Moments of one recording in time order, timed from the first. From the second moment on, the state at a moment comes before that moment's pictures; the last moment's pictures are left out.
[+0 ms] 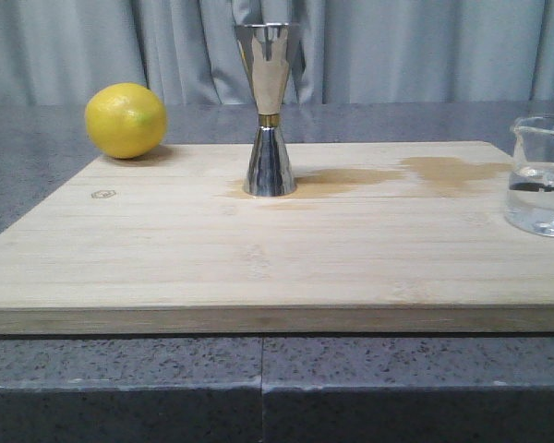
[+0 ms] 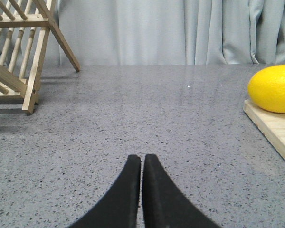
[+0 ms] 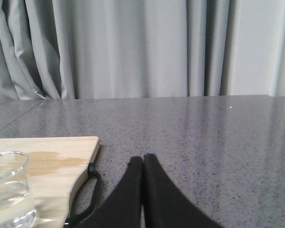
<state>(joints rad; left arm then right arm) -0.02 -0.01 0.00 -0.03 0.11 0.05 -0.03 -0.01 0.01 -0.09 -0.04 0.09</state>
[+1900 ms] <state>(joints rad) -0.02 0.28 -0.48 -0.12 0.32 0.09 -0.03 0.29 -0.51 -0.07 0.38 -0.05</state>
